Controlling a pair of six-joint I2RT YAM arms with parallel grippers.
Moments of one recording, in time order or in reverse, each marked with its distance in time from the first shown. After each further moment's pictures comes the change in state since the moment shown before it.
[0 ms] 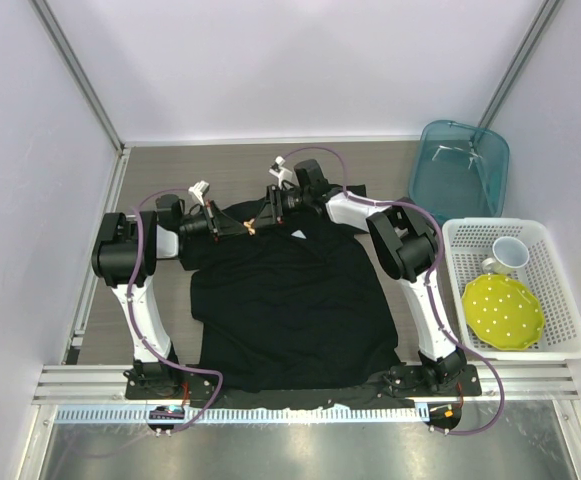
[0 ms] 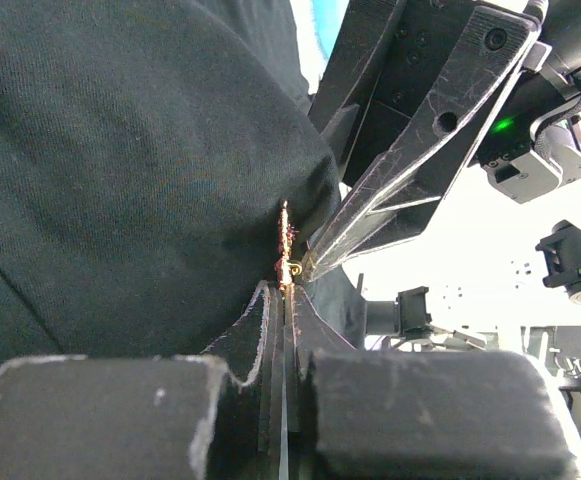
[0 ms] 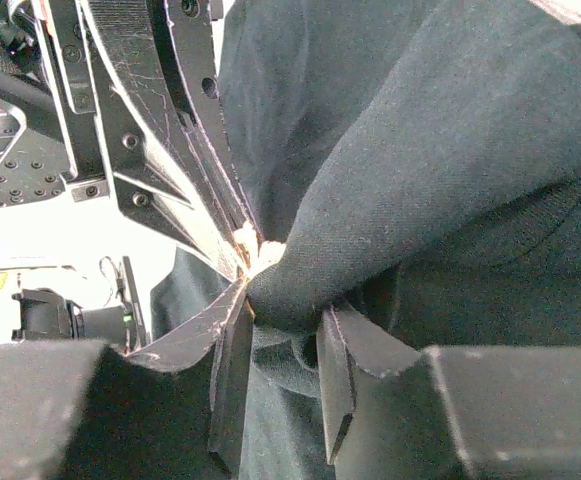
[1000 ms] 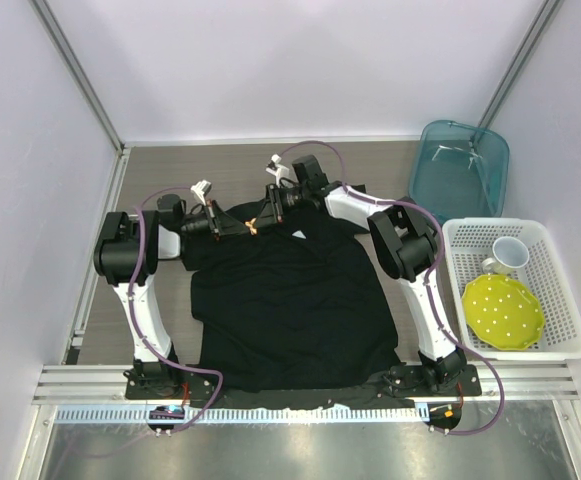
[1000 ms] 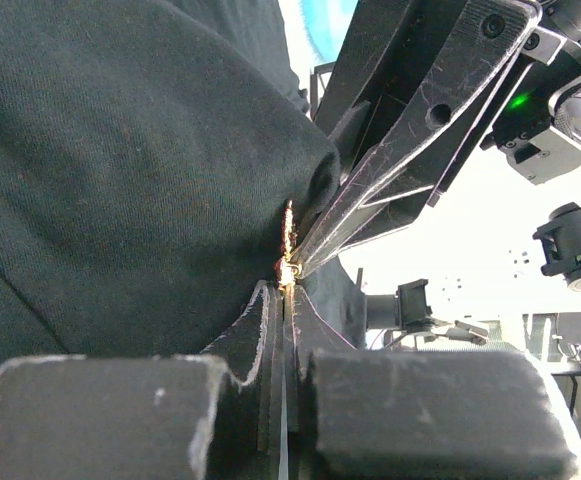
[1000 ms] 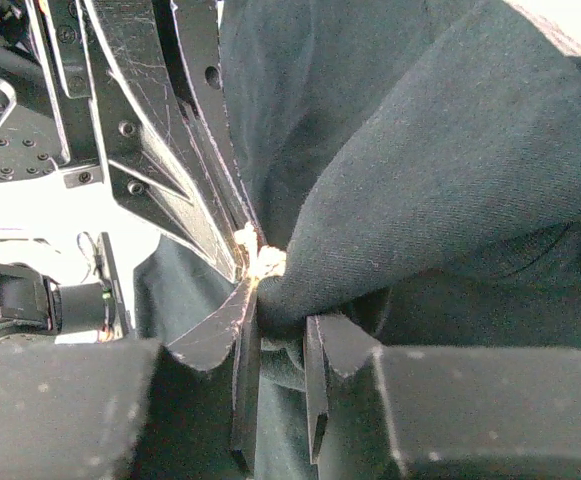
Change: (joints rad) left arm -0.010 0.014 0.000 0.075 0.022 -0.040; right arm 0.001 0.010 0.076 -0.132 -0.018 -0.122
